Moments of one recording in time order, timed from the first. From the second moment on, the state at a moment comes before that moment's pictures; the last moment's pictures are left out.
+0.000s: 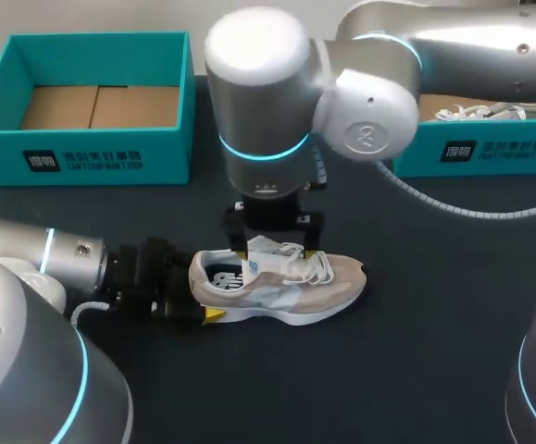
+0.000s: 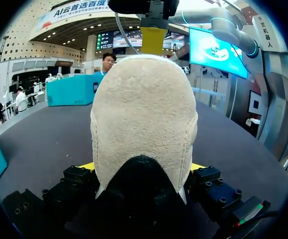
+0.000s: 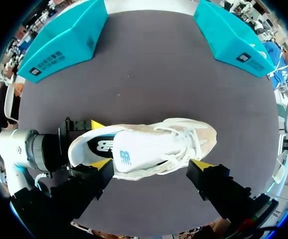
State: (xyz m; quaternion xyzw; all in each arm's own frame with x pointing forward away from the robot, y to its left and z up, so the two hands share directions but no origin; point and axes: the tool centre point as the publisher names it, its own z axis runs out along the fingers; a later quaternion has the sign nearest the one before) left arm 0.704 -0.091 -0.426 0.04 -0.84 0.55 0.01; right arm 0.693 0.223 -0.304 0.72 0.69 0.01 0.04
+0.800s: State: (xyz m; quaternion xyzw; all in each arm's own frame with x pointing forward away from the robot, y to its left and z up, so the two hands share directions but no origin) left arm 0.704 -0.091 -0.426 0.04 -0.84 0.55 0.01; right arm 0.695 0.245 -0.343 0.68 0.73 -0.03 0.10
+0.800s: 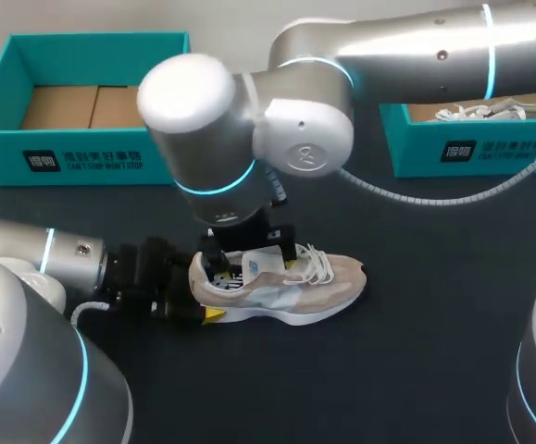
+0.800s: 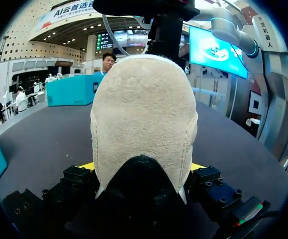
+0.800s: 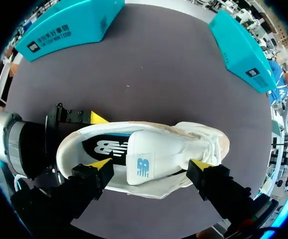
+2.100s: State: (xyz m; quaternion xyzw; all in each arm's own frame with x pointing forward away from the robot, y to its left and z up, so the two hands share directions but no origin) left arm 0.704 -0.091 -0.426 0.04 -0.84 0.55 0.01; right arm 0.702 0.197 -0.337 0.66 0.70 -0.18 0.19
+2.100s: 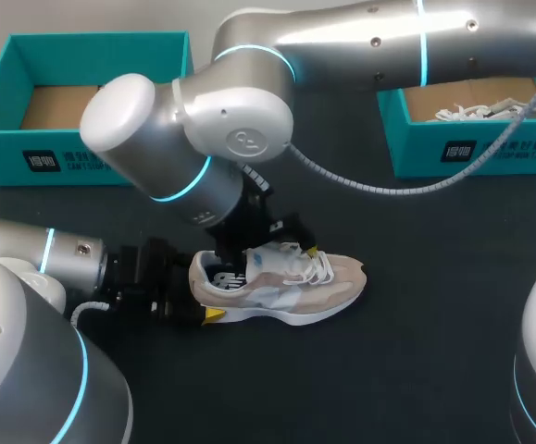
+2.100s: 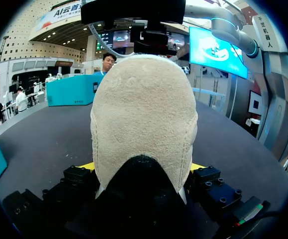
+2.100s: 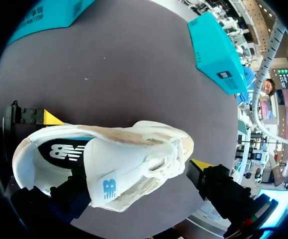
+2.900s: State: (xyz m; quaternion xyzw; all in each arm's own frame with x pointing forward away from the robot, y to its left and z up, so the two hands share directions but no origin) left arm 0.704 -0.091 -0.426 0.04 -0.84 0.55 0.01; right arm 0.697 0.207 -0.307 0.66 0.72 -0.13 0.19
